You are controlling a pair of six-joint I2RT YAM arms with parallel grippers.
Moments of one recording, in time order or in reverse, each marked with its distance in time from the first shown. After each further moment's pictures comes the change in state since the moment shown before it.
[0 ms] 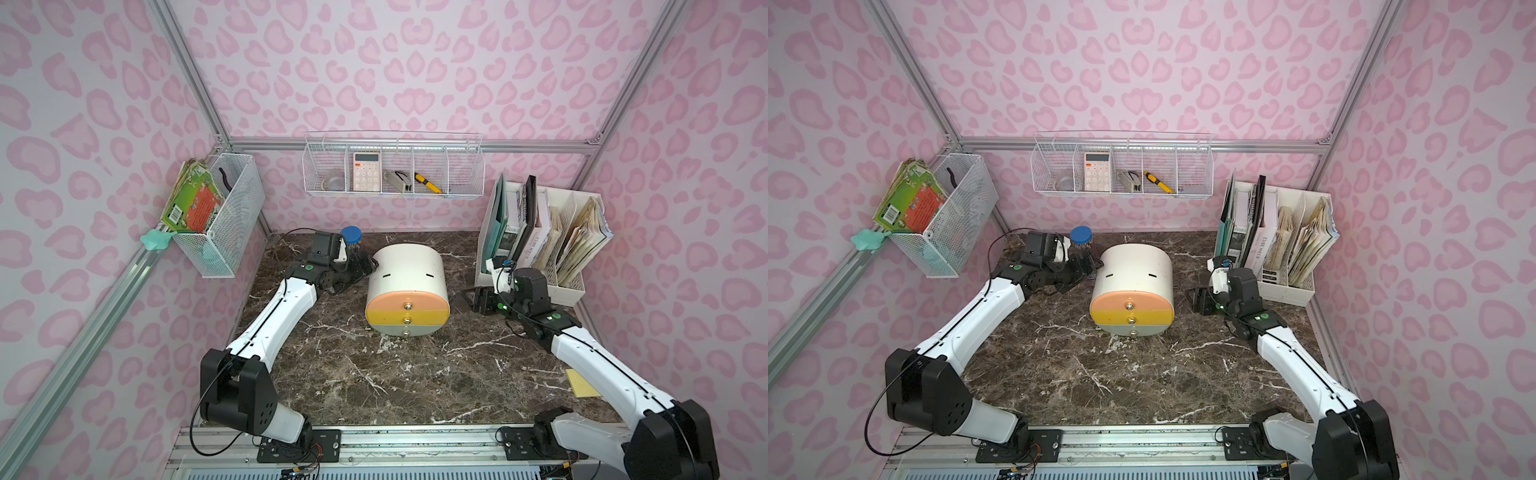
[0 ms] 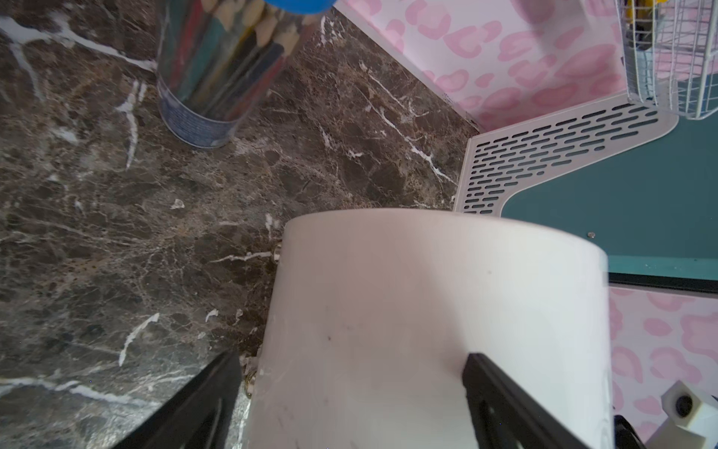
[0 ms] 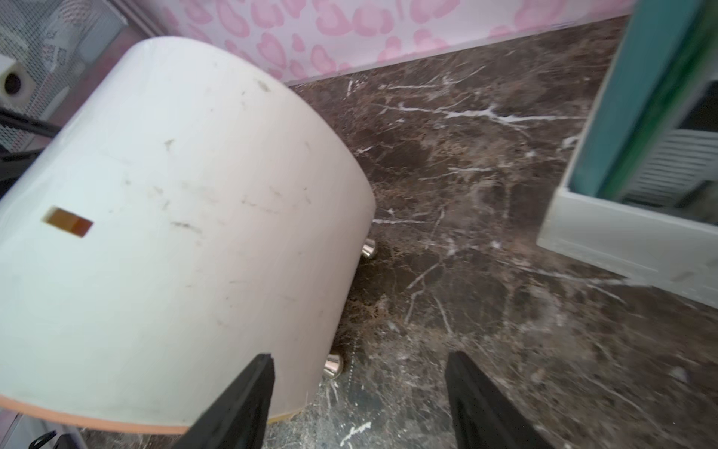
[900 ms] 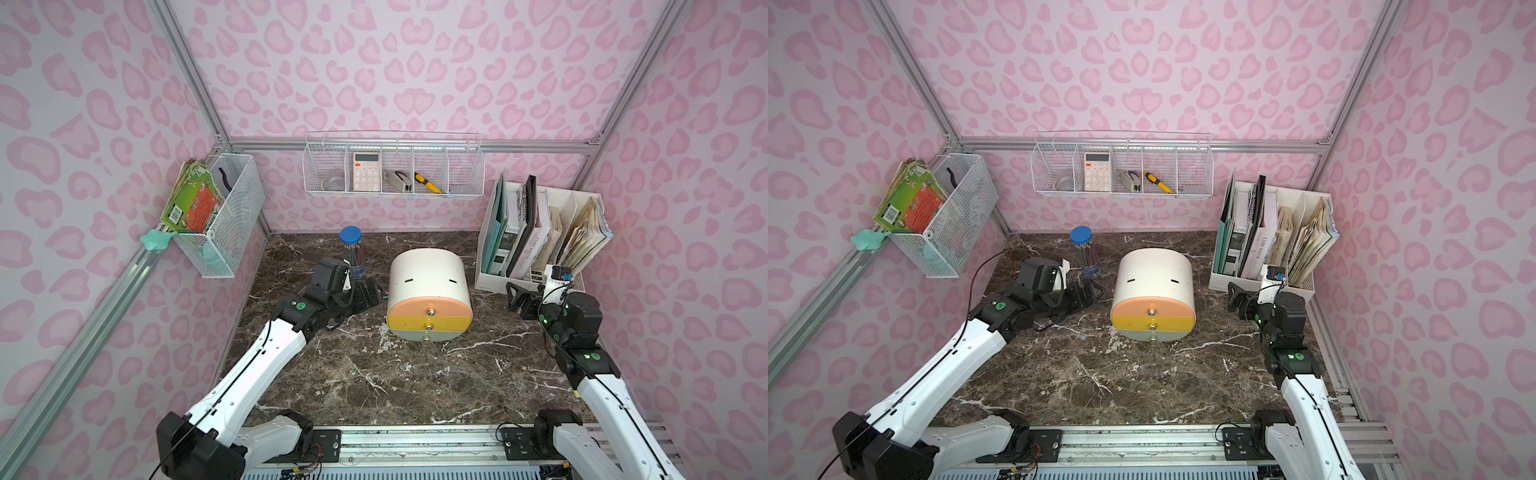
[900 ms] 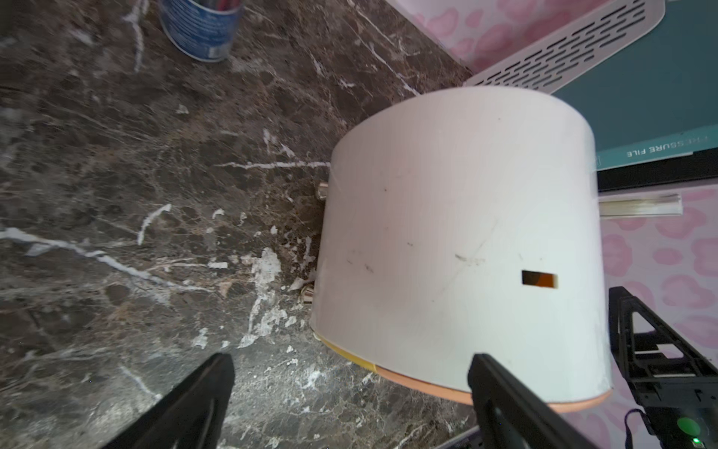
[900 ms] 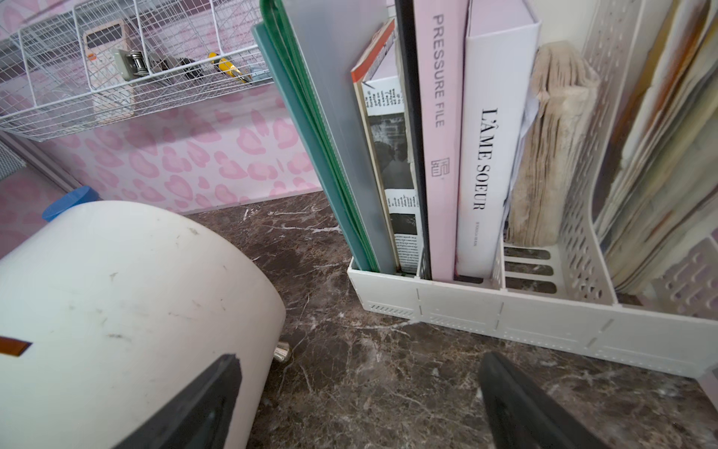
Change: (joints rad) left arm -0.172 -0.352 -0.156 -0.161 -0.205 -0.060; right arm -0.266 -0.331 -0.222 0.187 0.127 -0.115
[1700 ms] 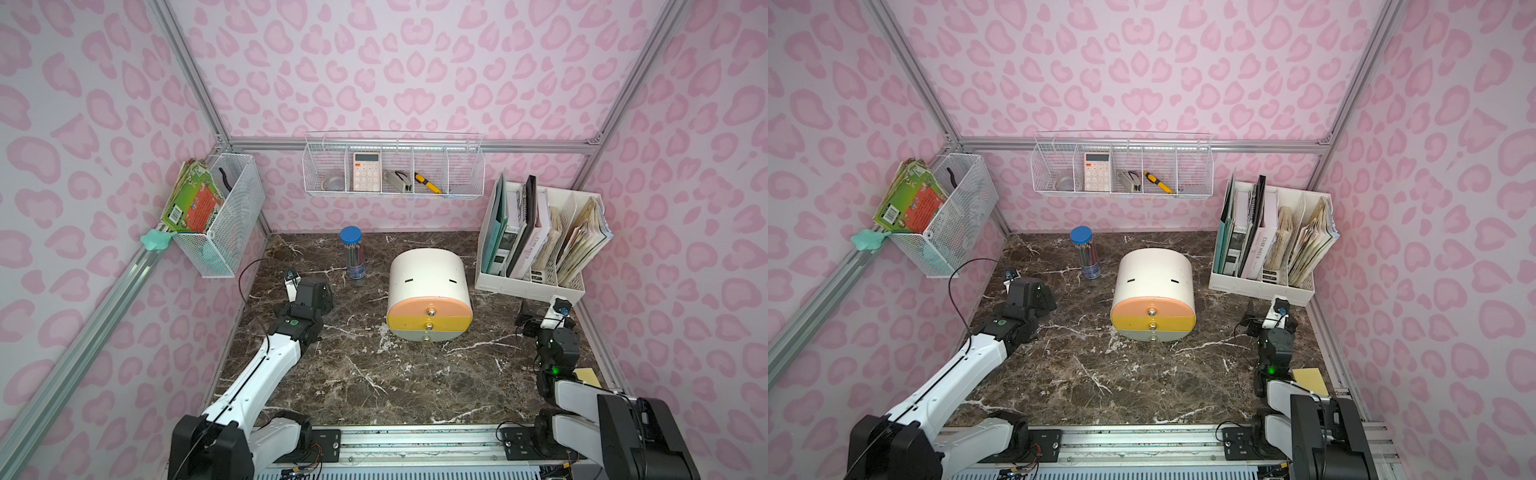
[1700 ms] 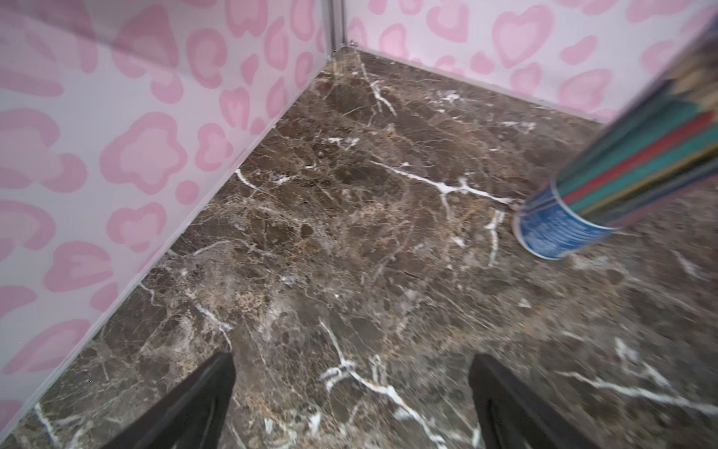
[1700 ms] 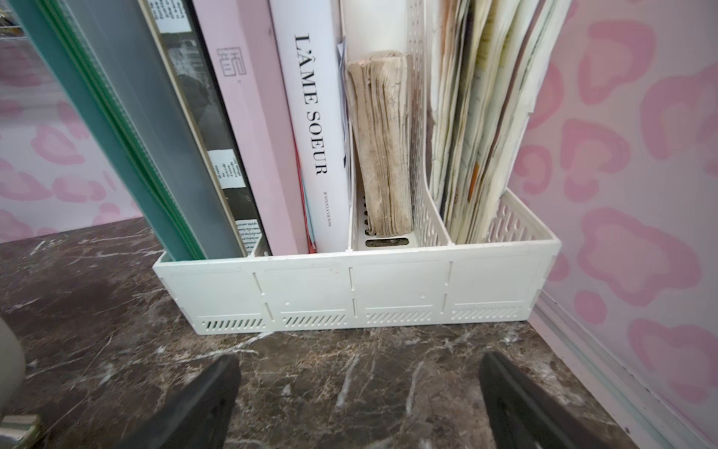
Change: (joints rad) left arm 0.266 0.030 -0.365 0.403 -0.680 0.342; right arm -0.081 0.420 -0.478 1.061 0.326 -0.096
